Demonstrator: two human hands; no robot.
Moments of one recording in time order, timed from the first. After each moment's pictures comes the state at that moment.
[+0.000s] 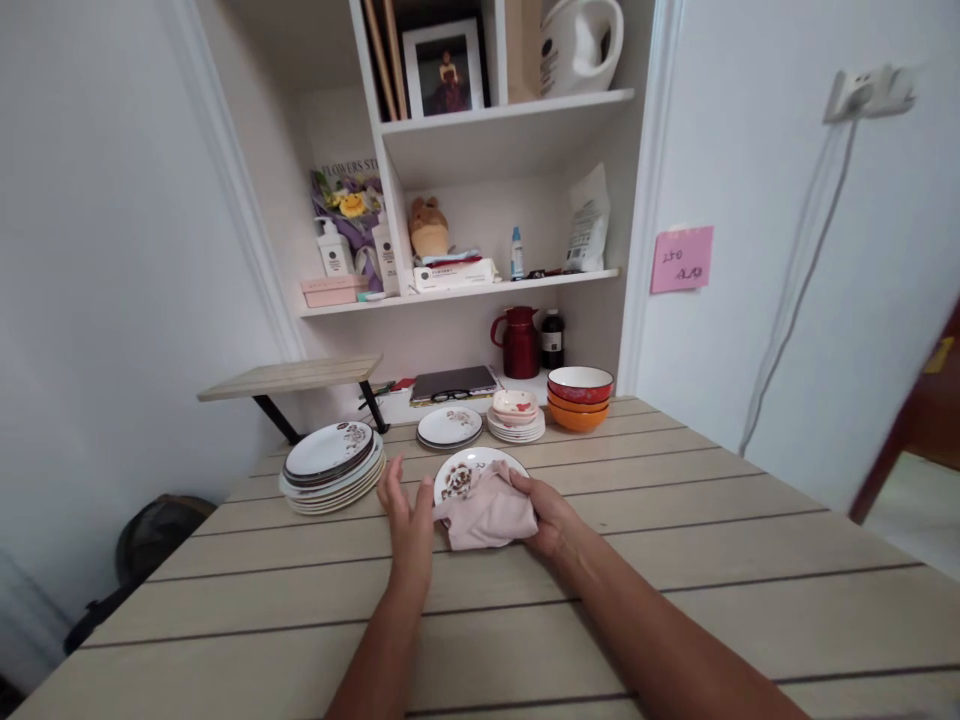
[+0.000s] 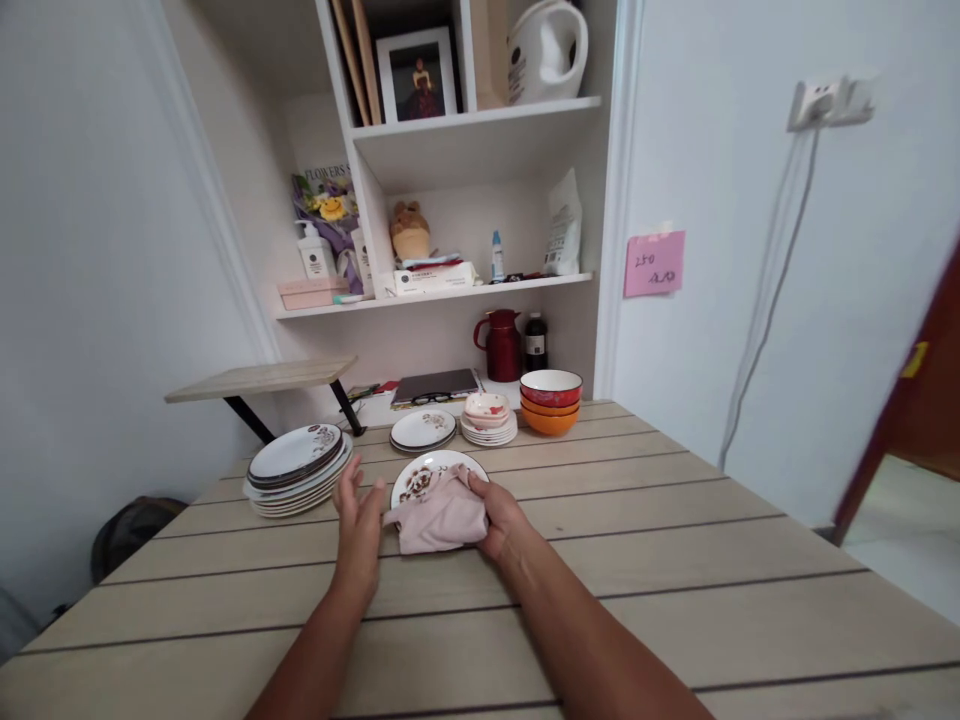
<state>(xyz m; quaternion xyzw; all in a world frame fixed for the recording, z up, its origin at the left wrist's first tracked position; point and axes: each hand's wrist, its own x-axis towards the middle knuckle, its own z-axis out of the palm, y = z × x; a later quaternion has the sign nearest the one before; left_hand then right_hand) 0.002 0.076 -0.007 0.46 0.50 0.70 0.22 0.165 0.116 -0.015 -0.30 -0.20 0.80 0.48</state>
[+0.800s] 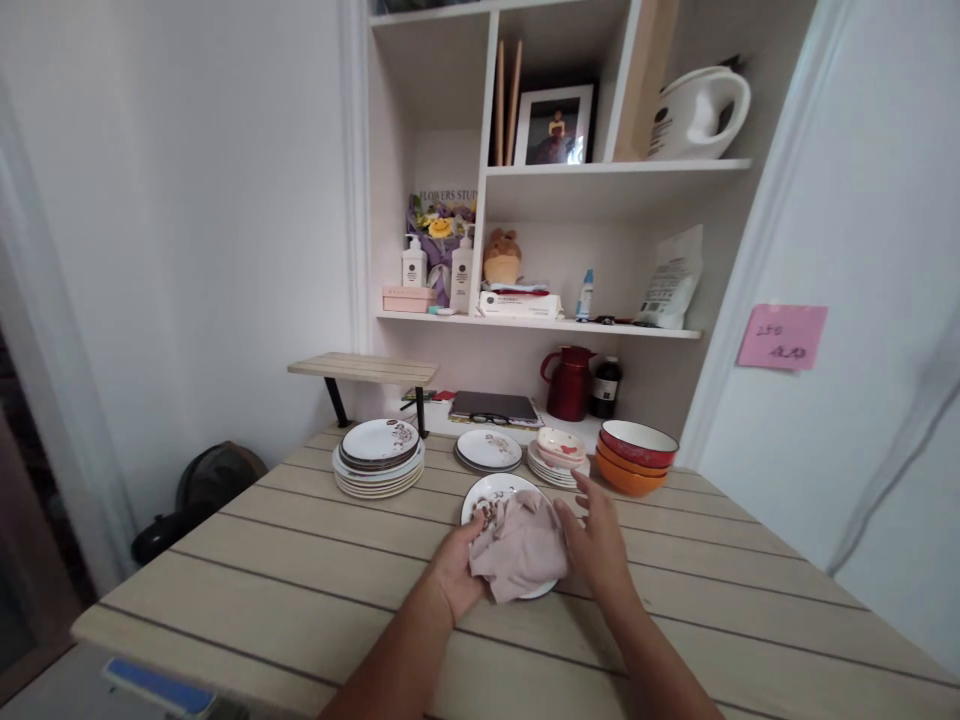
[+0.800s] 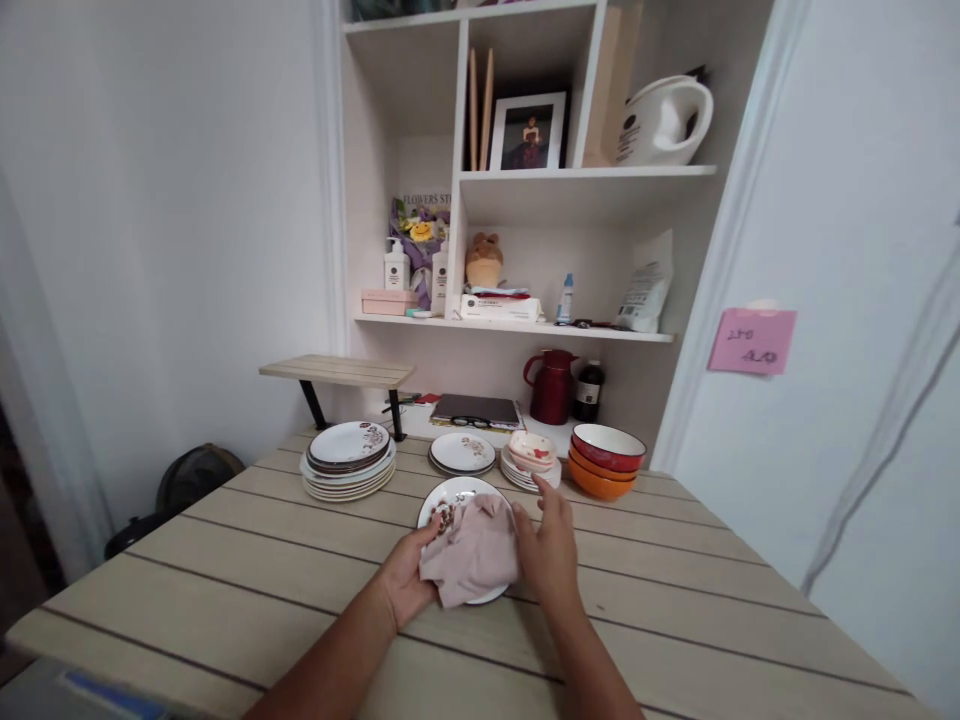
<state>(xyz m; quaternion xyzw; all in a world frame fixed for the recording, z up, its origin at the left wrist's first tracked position) 0.009 0.080 -0.036 0.20 0.27 0.55 0.77 0.192 0.122 -0.020 -0.52 -0.62 0.17 0.57</state>
